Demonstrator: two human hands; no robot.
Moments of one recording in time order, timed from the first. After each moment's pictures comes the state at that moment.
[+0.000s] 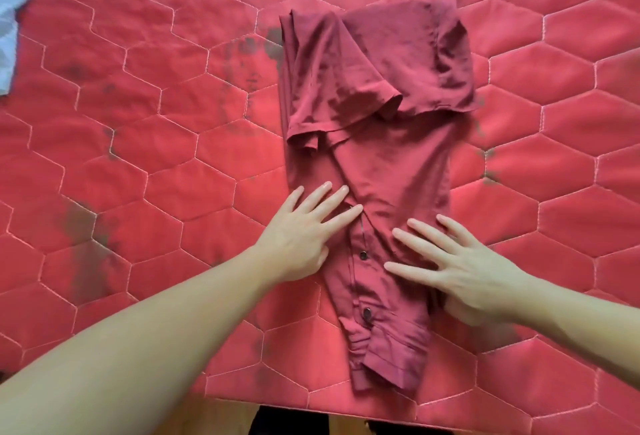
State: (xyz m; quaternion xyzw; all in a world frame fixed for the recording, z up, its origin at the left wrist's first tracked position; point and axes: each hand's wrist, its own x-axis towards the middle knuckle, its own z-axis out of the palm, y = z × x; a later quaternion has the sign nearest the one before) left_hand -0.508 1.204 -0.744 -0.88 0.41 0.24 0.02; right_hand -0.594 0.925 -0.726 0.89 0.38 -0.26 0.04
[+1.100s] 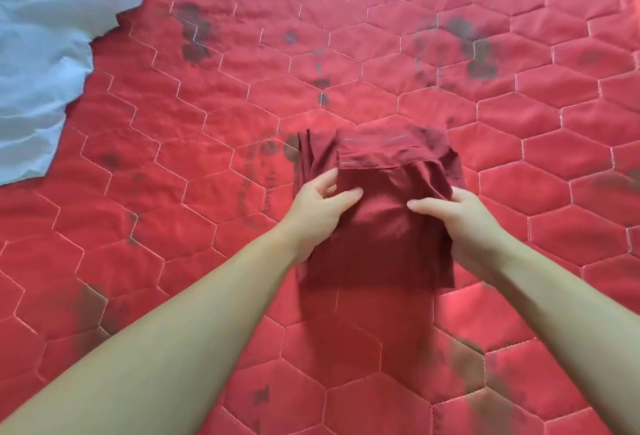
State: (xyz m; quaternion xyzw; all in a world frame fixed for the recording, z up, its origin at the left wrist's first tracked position) left_hand -0.365 1.153 -0.667 -0.67 -0.11 0.31 -0.66; right_hand -0.410 0.958 -0.644 0.63 -0.29 -0.17 -0.70
